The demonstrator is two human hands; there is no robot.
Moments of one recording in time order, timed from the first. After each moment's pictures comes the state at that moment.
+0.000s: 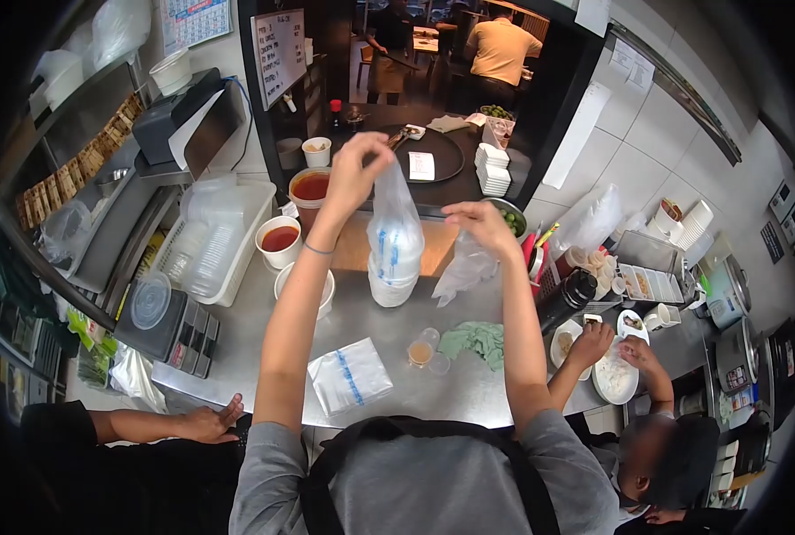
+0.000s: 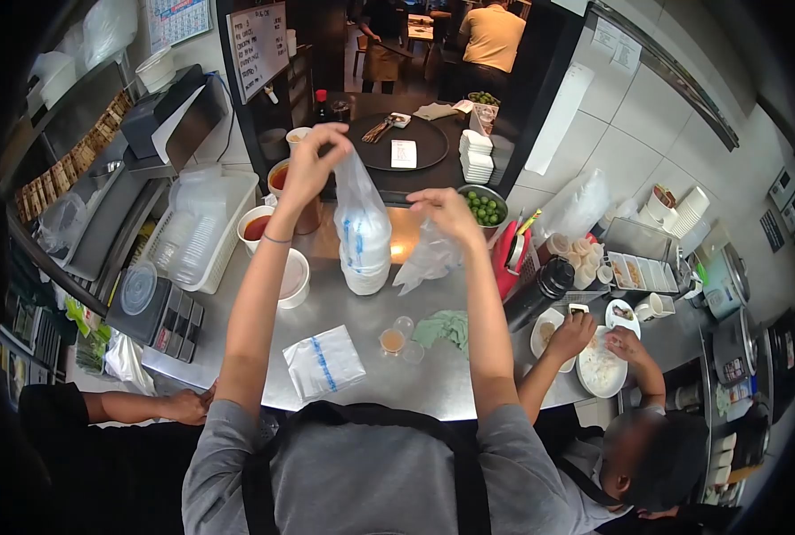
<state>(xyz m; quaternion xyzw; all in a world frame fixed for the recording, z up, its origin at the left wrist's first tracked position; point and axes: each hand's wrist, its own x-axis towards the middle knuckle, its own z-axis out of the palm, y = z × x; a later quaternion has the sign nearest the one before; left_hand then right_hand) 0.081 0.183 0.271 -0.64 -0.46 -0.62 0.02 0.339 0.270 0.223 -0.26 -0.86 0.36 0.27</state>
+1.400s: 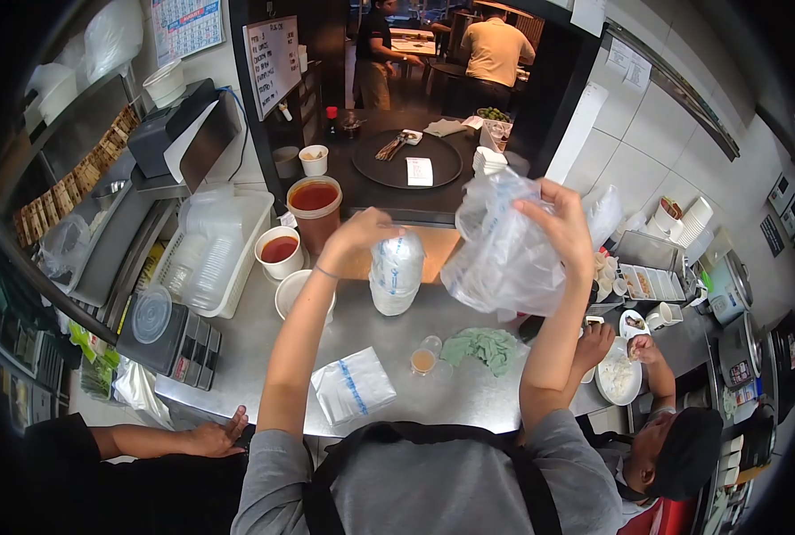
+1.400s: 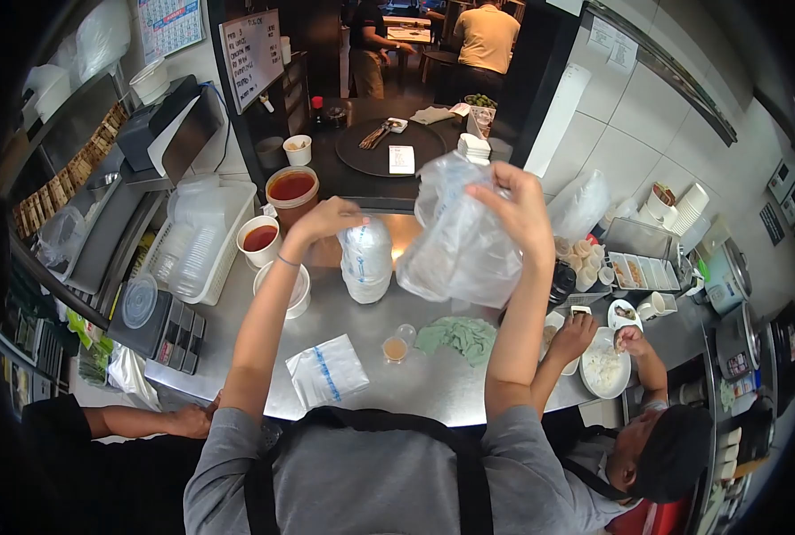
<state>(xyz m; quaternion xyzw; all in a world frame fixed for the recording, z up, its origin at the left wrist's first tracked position) 0.076 0.195 0.202 -0.71 -0.61 -0.29 -0.20 0.398 0.206 0.331 -0.25 -0.80 0.29 0.46</state>
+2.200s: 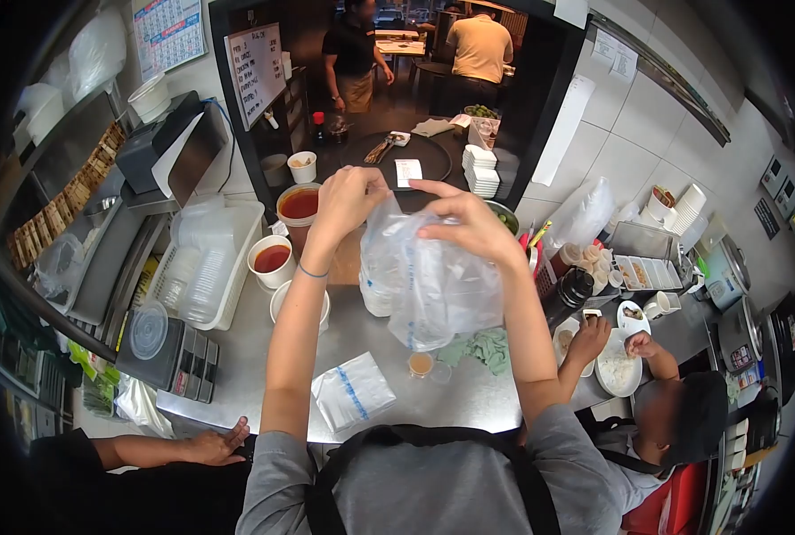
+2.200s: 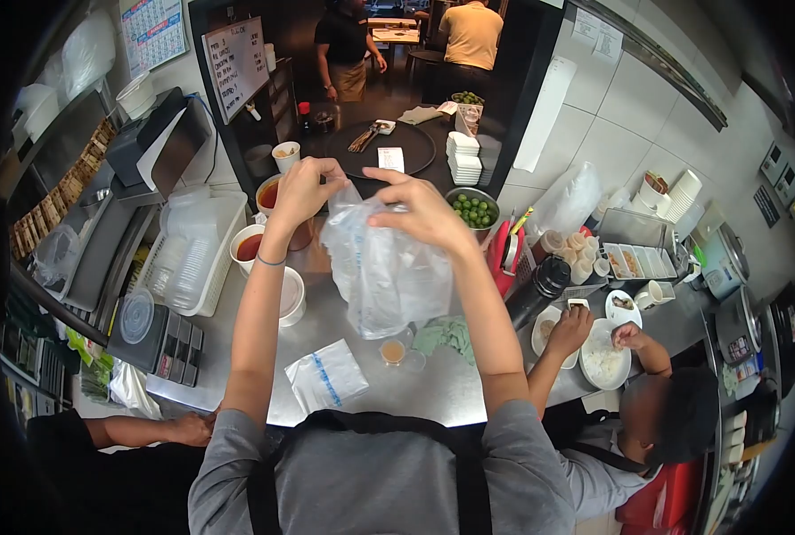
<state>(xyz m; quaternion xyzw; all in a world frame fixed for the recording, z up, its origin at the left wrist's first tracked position) 0.106 0.160 0.294 -0.68 -0.61 -0.40 0.06 0.321 0.206 0.305 -0.13 -0.90 0.27 0.31</state>
